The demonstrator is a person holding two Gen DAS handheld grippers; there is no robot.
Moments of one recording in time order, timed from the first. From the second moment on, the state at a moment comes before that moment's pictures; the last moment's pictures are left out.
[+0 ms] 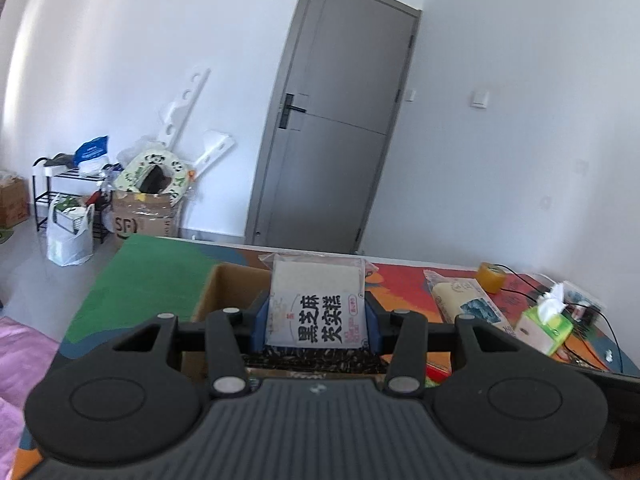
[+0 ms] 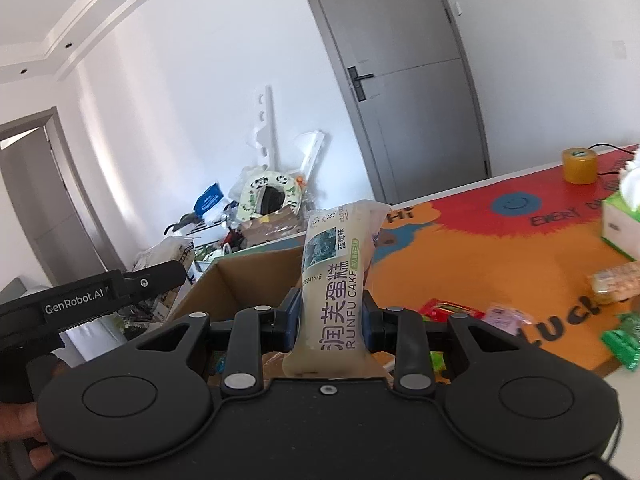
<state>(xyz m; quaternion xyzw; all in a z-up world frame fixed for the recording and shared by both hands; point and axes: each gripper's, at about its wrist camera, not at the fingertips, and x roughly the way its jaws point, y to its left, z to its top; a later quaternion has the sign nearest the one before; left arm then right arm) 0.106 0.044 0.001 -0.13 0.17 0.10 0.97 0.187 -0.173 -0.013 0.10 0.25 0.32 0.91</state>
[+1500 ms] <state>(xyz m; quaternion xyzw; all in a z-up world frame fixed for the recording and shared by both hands) 0.111 0.052 -0.020 -0.14 0.21 0.11 0.96 0.178 -0.196 -0.032 0.12 0.28 0.26 0.92</state>
